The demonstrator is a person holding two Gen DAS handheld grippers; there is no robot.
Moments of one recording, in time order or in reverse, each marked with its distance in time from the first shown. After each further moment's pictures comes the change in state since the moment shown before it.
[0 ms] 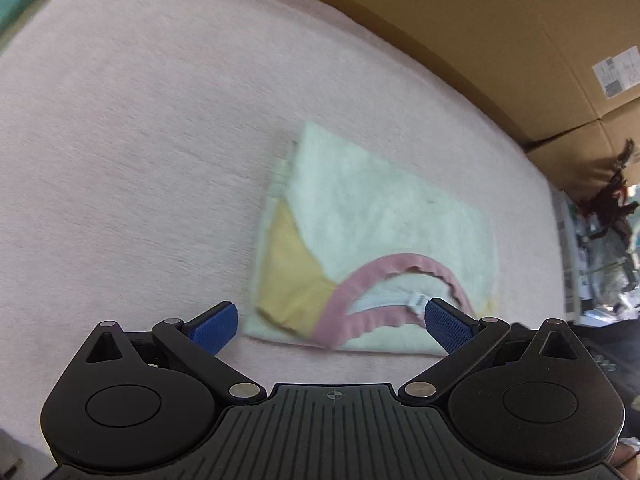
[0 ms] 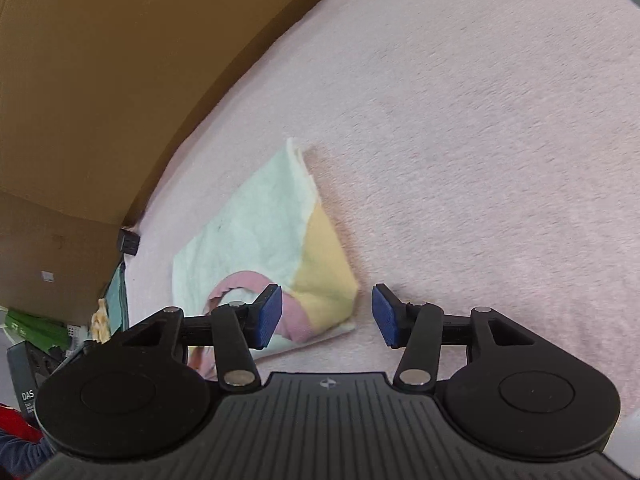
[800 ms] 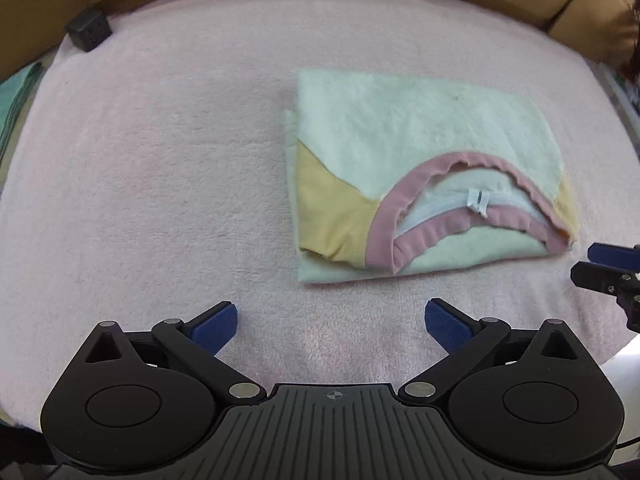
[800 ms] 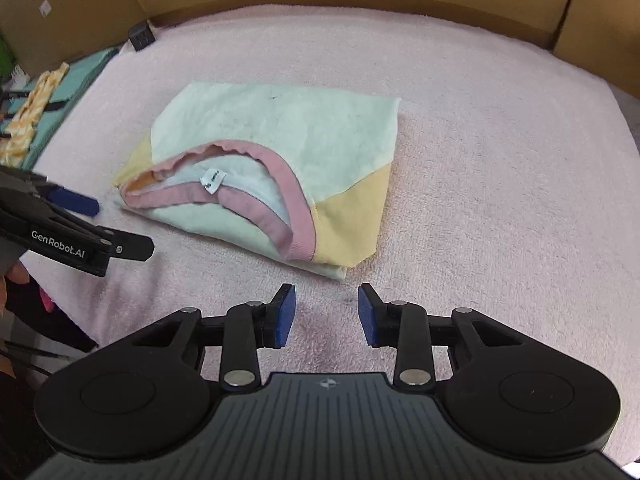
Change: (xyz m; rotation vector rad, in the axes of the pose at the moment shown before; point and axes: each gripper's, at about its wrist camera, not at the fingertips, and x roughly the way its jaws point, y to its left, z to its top) left arm 0.014 -0.026 -0.032 0.305 0.092 0.237; right arm 0.003 0.065 -0.045 -0.759 0.134 -0.276
